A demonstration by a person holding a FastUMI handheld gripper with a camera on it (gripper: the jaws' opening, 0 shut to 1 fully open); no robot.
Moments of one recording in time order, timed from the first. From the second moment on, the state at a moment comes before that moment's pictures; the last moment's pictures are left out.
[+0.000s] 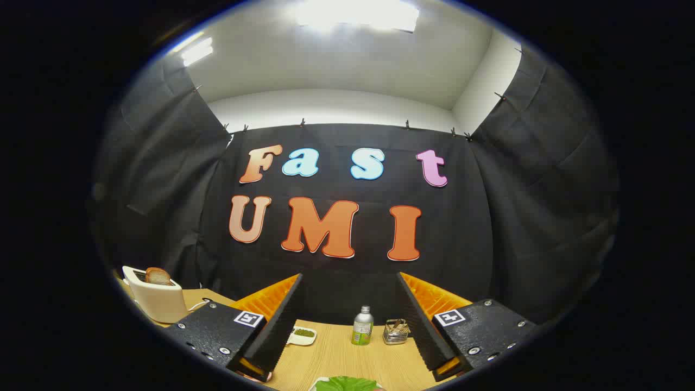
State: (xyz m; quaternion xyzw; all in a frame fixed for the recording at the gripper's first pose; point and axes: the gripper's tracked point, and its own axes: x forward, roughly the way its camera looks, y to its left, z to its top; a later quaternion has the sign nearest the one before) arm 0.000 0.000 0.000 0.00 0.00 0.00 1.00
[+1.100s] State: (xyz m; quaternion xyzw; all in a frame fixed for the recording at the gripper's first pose) arm -0.003 0.009 -0.019 0.02 0.04 0.02 1.00
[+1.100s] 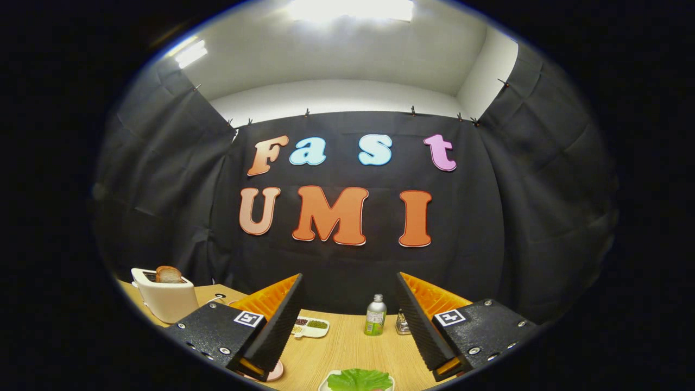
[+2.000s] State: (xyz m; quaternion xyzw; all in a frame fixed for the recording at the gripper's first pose) arm 0.000 0.013 -0.073 0.00 0.13 0.05 0.99
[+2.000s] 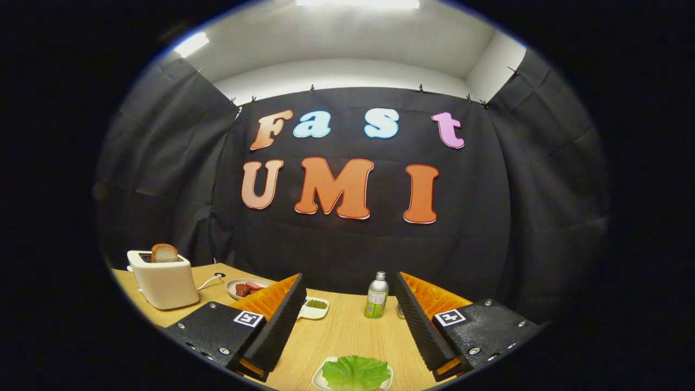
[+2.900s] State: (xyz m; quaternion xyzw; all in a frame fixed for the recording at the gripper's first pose) arm -0.040 0.018 -0.245 0.05 0.48 0.11 0.87
